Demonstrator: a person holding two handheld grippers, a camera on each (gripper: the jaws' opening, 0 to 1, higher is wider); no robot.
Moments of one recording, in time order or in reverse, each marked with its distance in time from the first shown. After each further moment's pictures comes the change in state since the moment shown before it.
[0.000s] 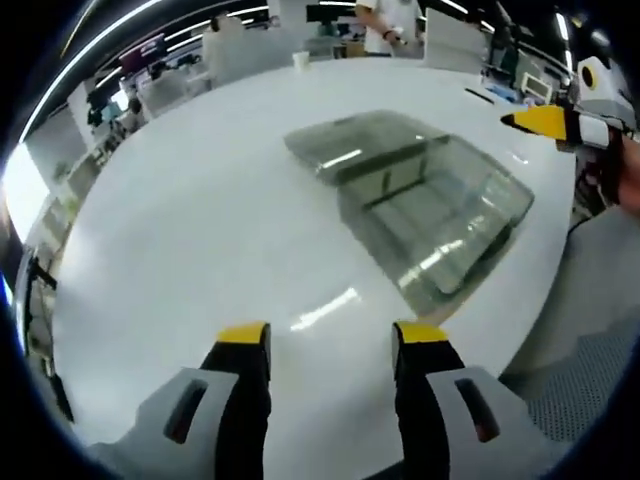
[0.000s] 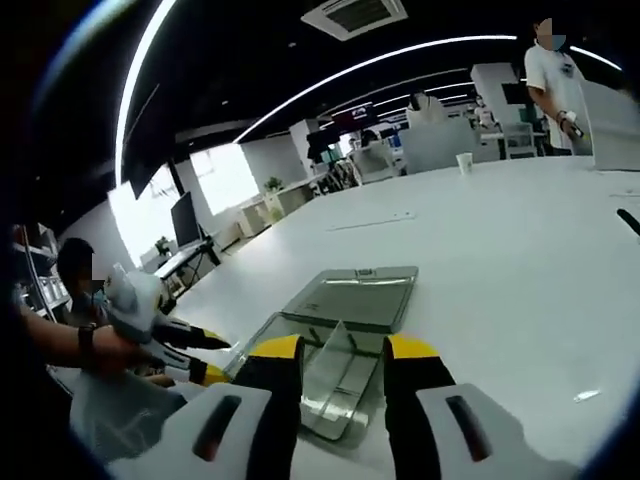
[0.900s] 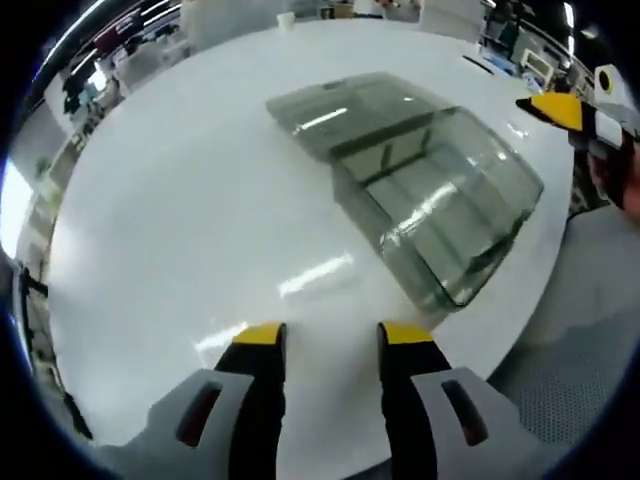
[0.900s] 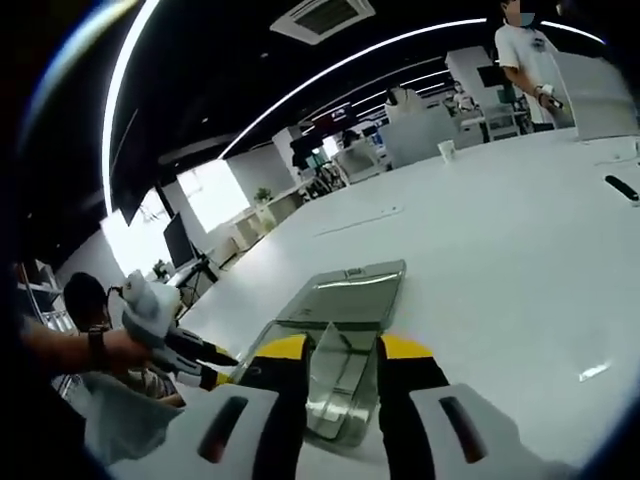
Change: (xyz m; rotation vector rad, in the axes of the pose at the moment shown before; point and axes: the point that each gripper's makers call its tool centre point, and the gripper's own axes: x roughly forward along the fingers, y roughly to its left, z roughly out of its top) left arm 0.010 -0.001 -0.006 0.065 0.252 -0.089; right arm -0.003 -0.009 0.000 0.105 -0.014 -0.013
